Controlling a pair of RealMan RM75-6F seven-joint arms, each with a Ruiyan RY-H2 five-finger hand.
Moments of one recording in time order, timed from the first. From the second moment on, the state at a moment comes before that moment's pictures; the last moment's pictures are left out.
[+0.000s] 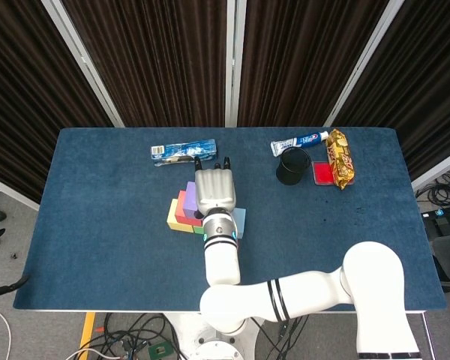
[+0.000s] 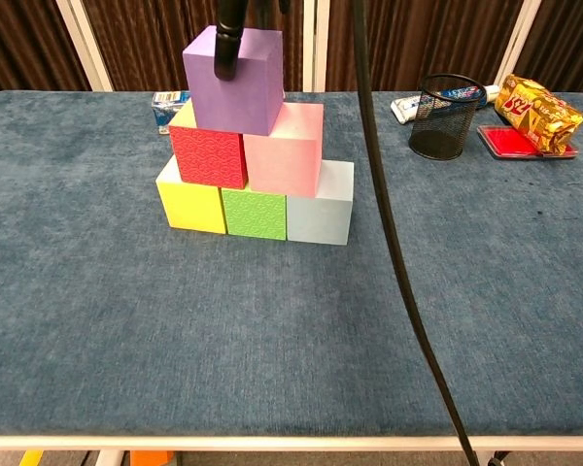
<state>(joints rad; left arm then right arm) 0.02 -1.24 -0.04 -1.26 1.48 1.52 -0.52 1.54 -1.72 0.75 -1.72 0.18 1.61 -1.25</state>
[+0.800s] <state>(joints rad) 0.02 -1.25 -0.04 -1.25 1.48 1.52 -0.54 1.52 -1.71 0.77 -1.71 0.22 1.56 -1.25</state>
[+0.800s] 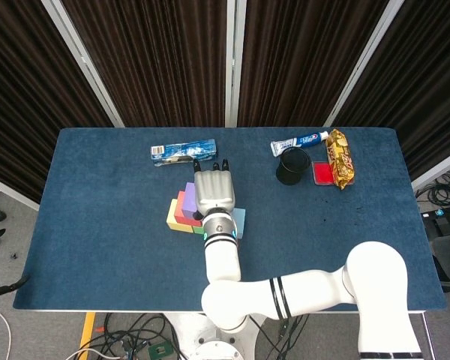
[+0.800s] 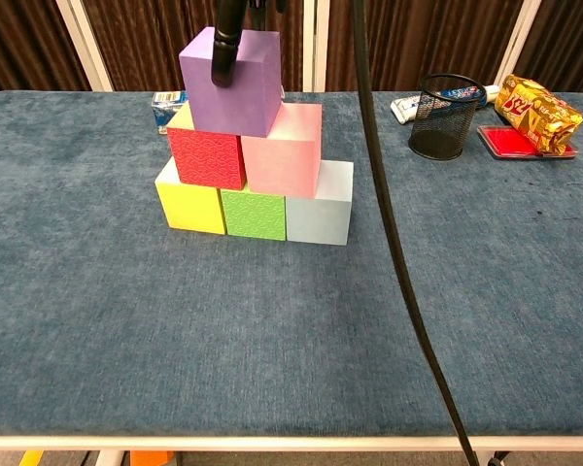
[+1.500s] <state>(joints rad) 0.02 -1.24 -0.04 -1.27 1.48 1.52 -0.53 1.51 -1.68 0.77 -1.74 0.24 1.52 -1.25</state>
